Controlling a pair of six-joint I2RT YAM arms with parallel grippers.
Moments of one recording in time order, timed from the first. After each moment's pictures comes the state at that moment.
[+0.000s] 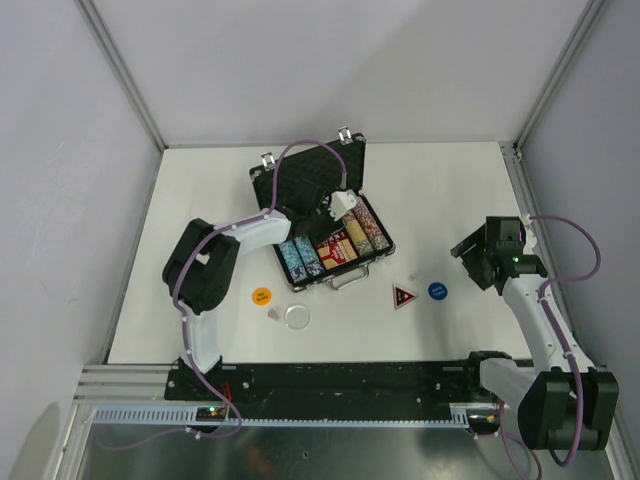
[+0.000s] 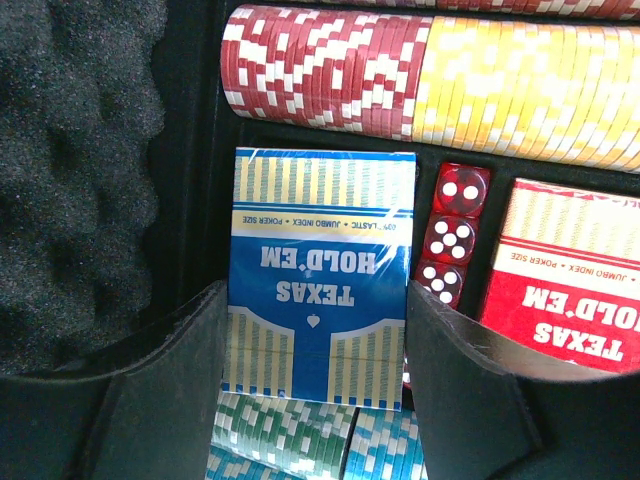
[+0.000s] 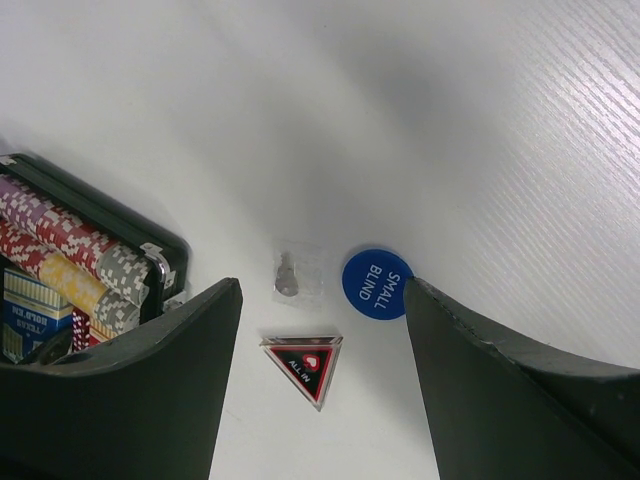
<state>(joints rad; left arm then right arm) -0.57 1.94 1.29 -0.15 0.06 0.50 -0.01 1.03 0.75 -0.61 0.10 0.88</state>
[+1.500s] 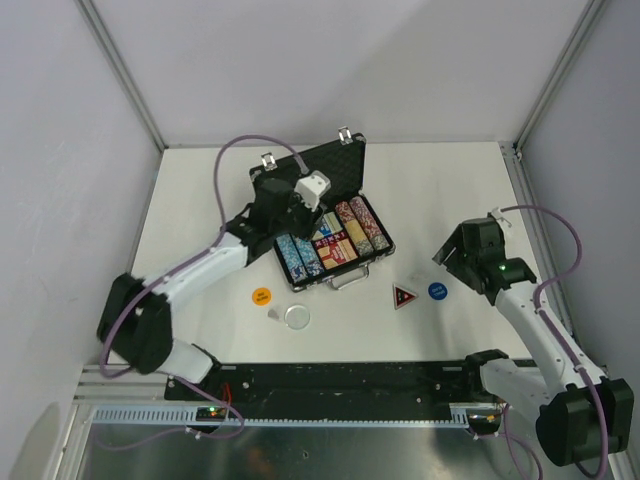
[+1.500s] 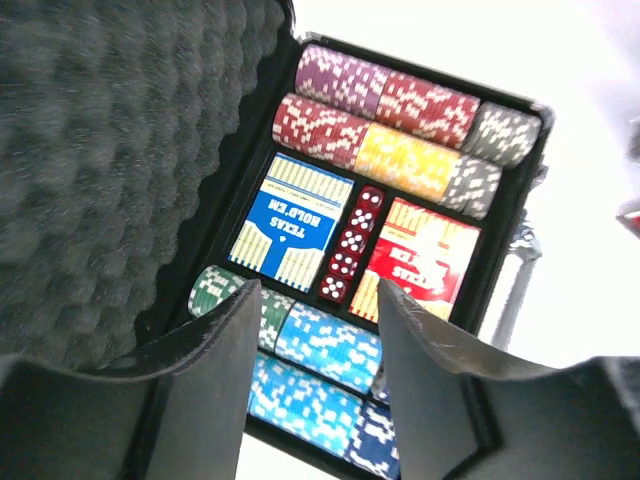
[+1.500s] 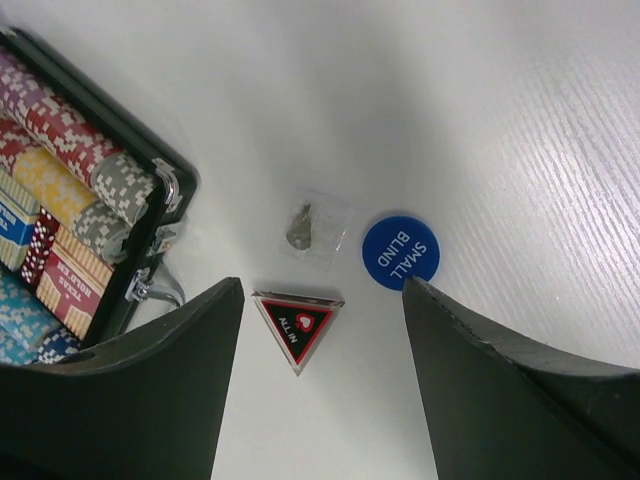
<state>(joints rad) -0.57 1.50 1.05 -0.08 0.12 0.18 0.20 0.97 0.75 -0.62 0.19 0.80</state>
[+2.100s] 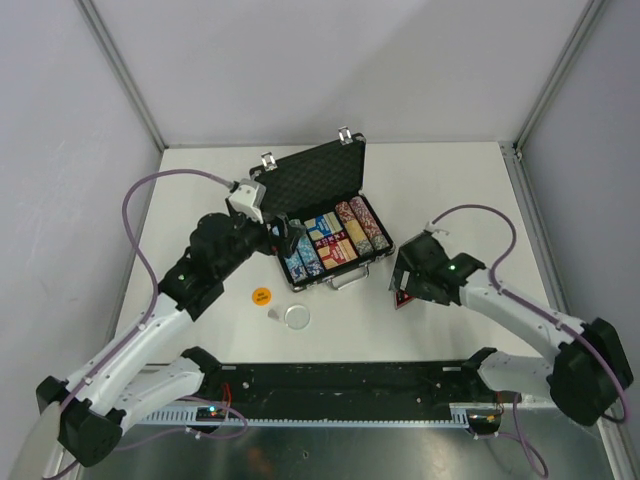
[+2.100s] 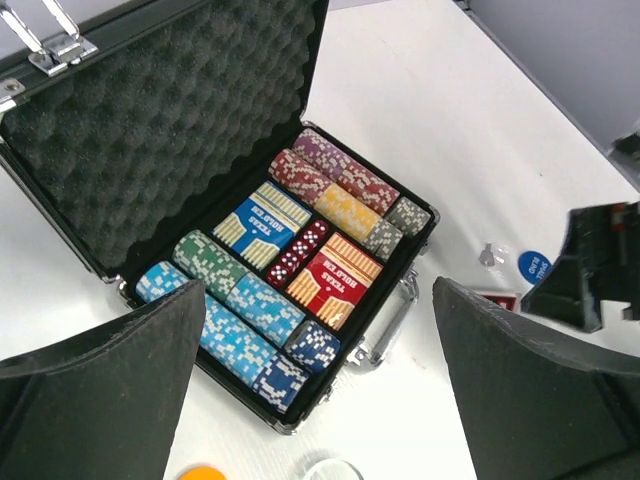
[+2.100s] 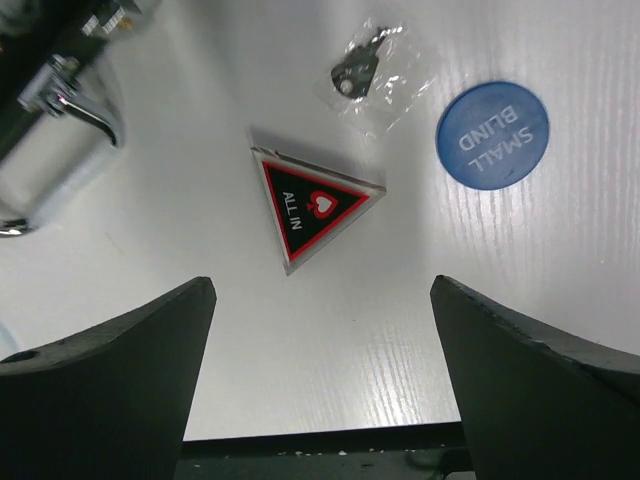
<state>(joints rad) -0.57 0.89 0.81 -0.12 0.00 -0.21 0.61 1.12 0.77 -0.71 0.27 0.83</state>
